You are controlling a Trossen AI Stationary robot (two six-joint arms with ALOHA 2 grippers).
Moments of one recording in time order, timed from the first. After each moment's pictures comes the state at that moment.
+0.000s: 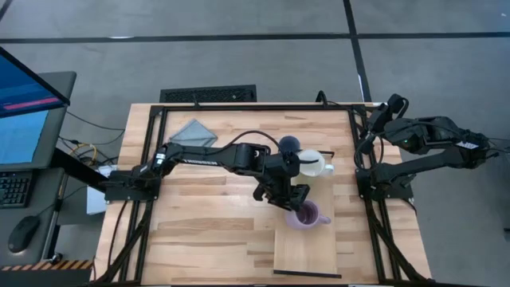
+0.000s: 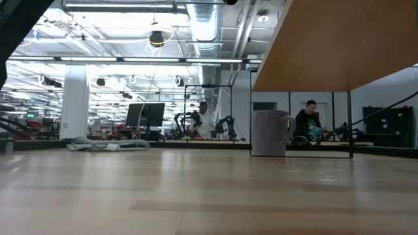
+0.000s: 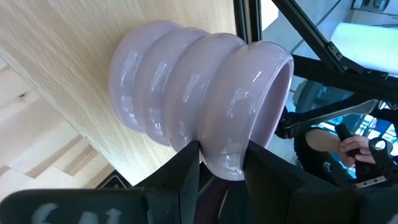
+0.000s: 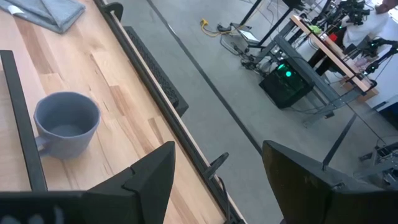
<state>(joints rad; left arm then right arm) -0.13 2.19 2.35 -0.92 0.41 -1.40 0.06 0.66 1.14 -1.20 0.84 -0.03</state>
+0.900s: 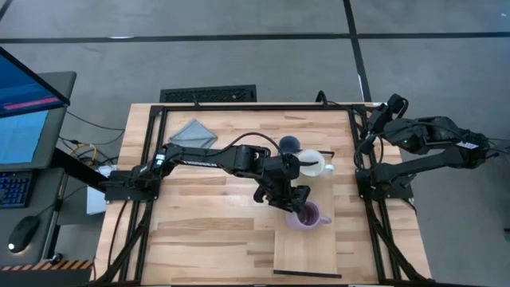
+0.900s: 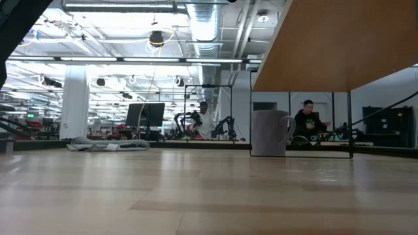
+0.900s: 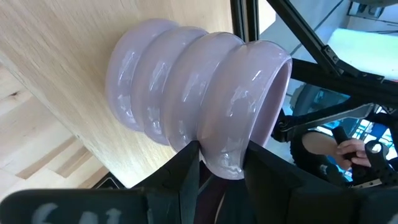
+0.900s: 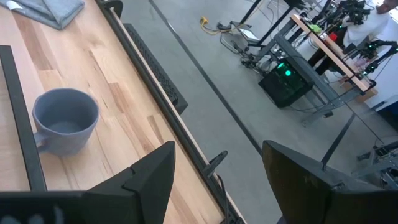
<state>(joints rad) -0.14 2.19 2.35 -0.91 0.39 -1.43 0.06 0.66 1.14 -1.21 0.84 -0.03</state>
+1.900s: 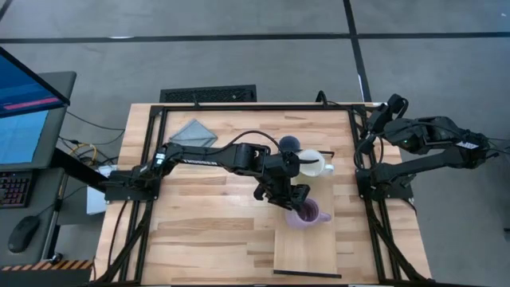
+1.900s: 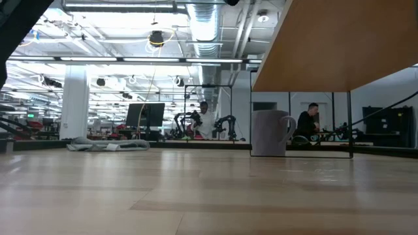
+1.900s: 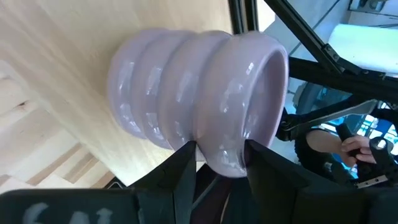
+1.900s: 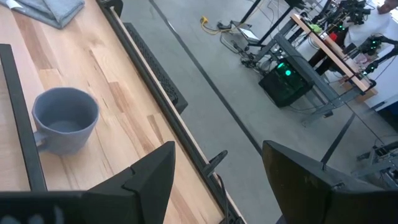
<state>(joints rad) -0.13 2.19 2.35 -0.92 0.39 -1.38 0.06 0.66 1.14 -1.22 0.84 -0.03</state>
